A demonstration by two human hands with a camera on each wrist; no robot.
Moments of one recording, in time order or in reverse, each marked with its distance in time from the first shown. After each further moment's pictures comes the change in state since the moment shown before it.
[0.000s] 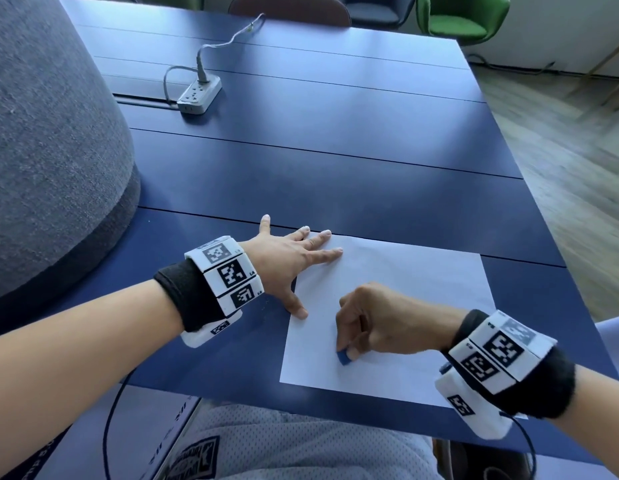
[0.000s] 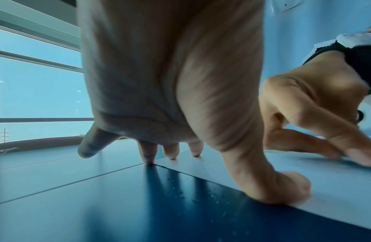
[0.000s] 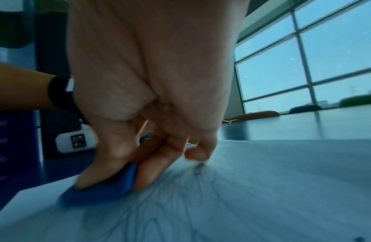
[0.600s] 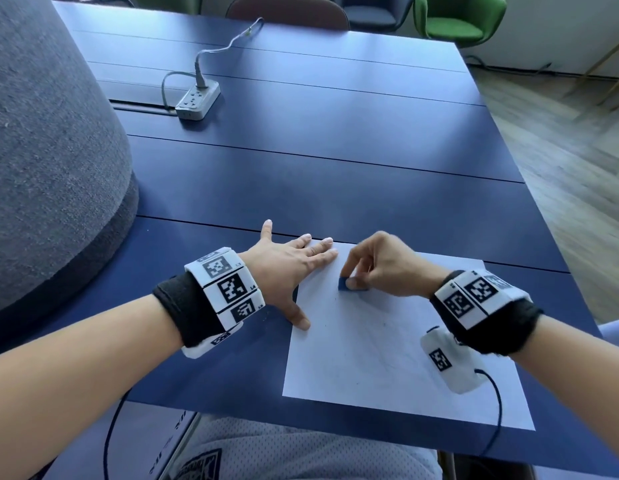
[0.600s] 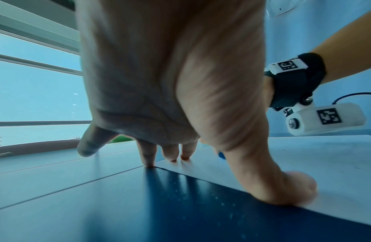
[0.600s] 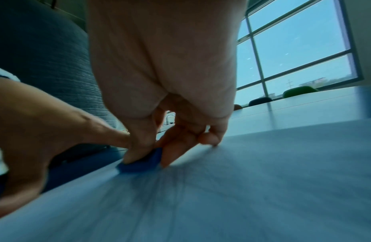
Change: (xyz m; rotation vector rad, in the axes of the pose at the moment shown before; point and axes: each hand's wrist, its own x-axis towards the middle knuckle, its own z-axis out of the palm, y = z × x) left_hand -0.003 -0.001 -0.002 0.005 0.009 -0.012; right_hand 0.038 0.028 -0.043 0.128 0.362 0.212
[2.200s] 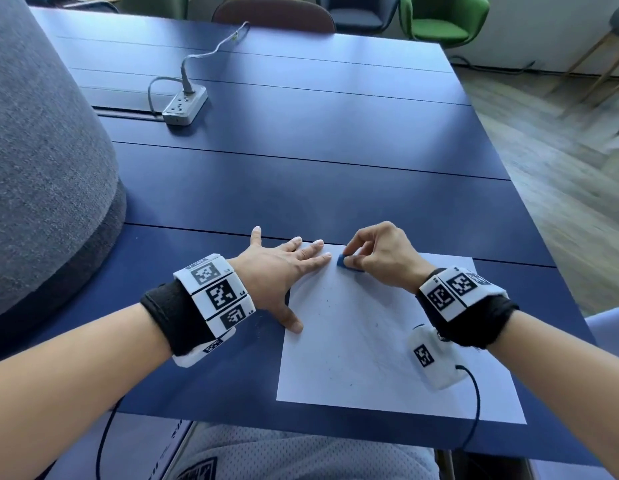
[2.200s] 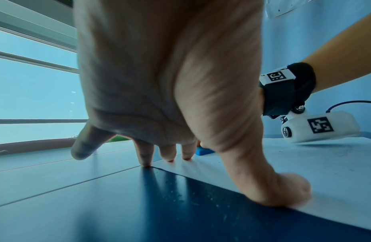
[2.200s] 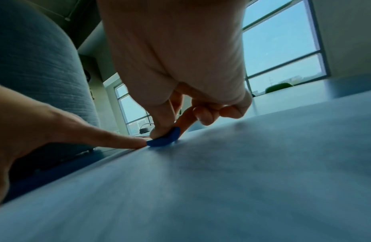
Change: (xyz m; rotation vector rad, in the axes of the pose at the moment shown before) left_hand 0.003 -0.001 0.000 -0.037 -0.016 -0.001; right_hand 0.007 0.009 0.001 0.073 0.283 0.107
